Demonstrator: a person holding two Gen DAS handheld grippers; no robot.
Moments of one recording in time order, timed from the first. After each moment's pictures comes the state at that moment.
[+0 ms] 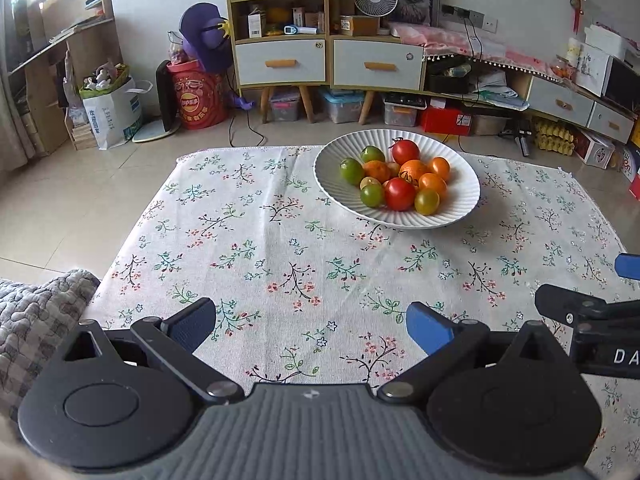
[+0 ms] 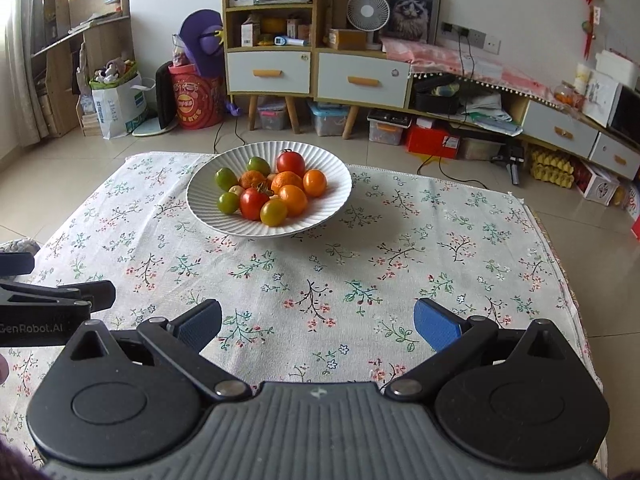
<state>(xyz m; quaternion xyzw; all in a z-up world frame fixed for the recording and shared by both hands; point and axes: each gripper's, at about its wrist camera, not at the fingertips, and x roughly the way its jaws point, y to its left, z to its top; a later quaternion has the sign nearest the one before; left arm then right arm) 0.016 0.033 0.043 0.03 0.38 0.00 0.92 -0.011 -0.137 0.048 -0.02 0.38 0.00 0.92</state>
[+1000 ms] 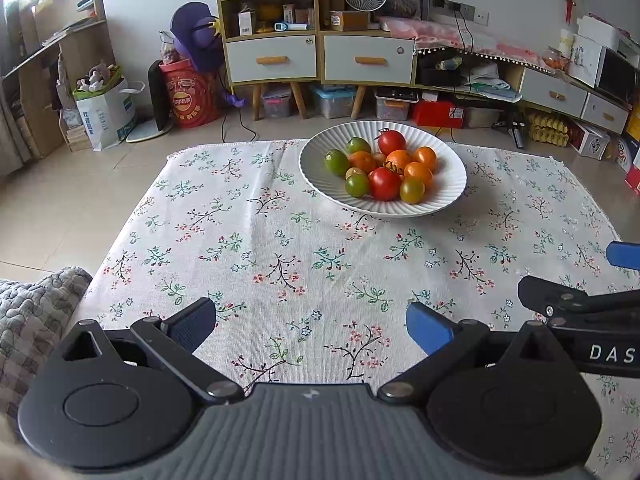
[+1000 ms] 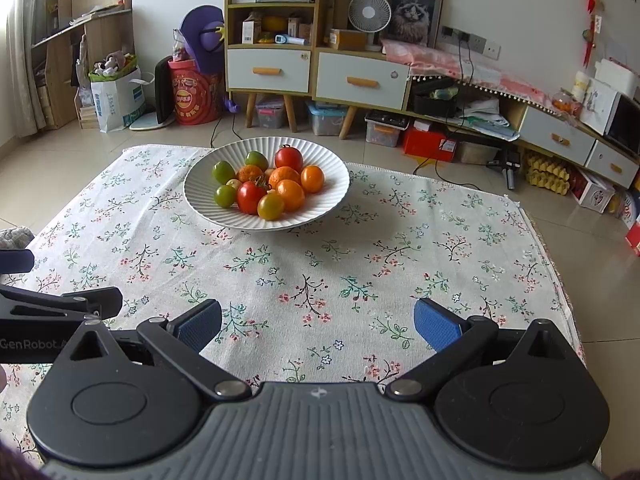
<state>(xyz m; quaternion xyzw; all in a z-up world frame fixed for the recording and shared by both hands) 0.006 0.023 0.044 0.04 0.39 -0.01 0.92 -0.017 -0.131 0.047 -0.03 0.38 -0.01 0.93</state>
